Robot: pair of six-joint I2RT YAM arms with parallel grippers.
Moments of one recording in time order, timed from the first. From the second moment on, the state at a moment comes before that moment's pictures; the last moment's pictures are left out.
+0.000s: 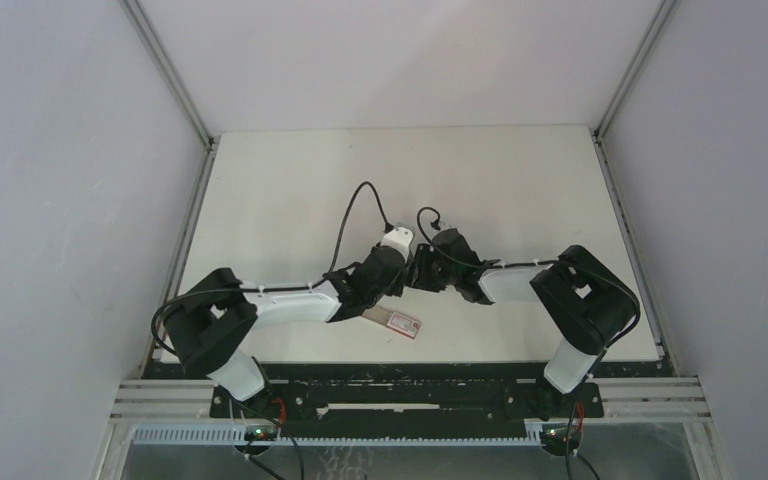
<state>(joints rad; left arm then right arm) -0.97 1.58 0.78 0.15 -0.39 -0.34 0.68 1.69 0.69 0.27 -0.17 0.82</state>
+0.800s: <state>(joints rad) -0.79 1.43 0.76 0.14 -0.03 -0.22 0.62 1.41 0.67 0.05 -0.12 0.56</state>
